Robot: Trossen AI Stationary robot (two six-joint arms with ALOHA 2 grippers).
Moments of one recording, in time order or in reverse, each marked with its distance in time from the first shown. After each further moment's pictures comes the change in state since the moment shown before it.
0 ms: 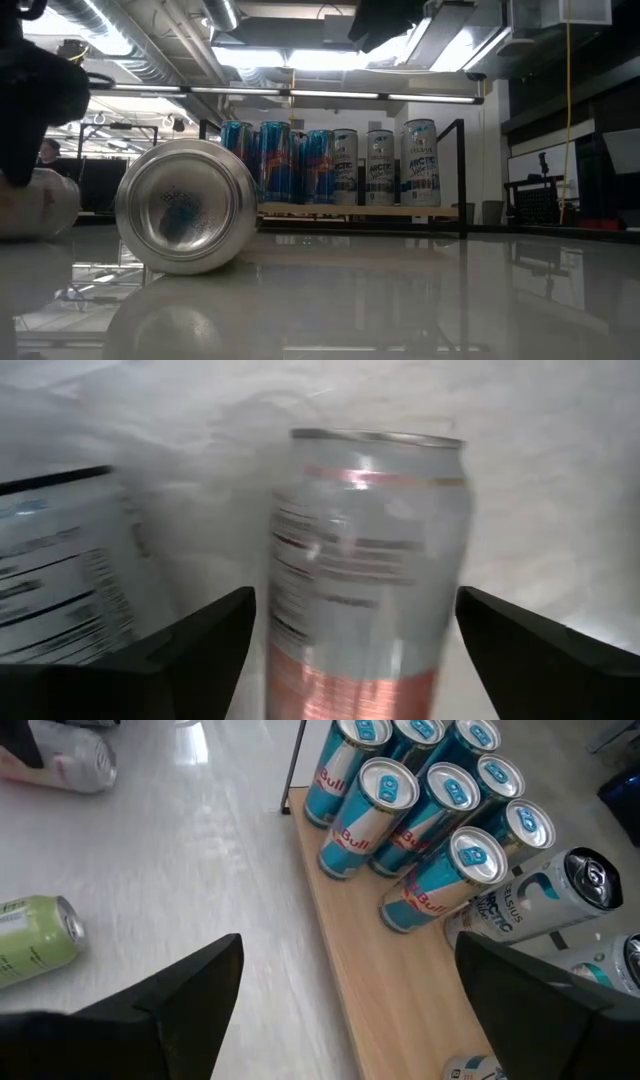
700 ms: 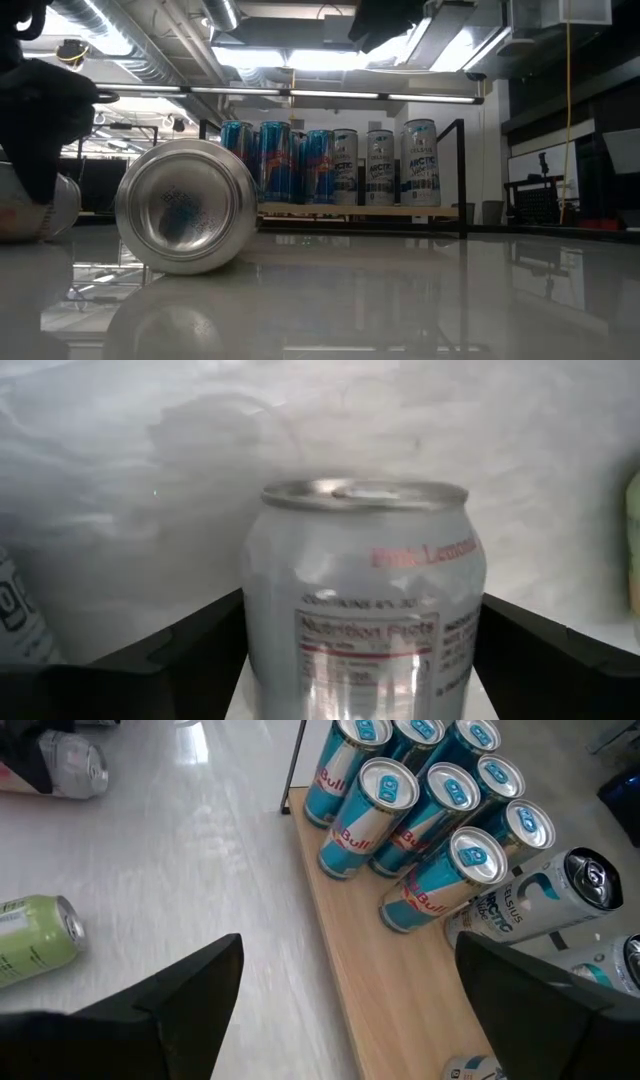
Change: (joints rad) left arm 0.001 0.000 -0.115 0.230 -0.063 0.002; right arm 0.000 0.000 0.000 0.000 0.000 -0.001
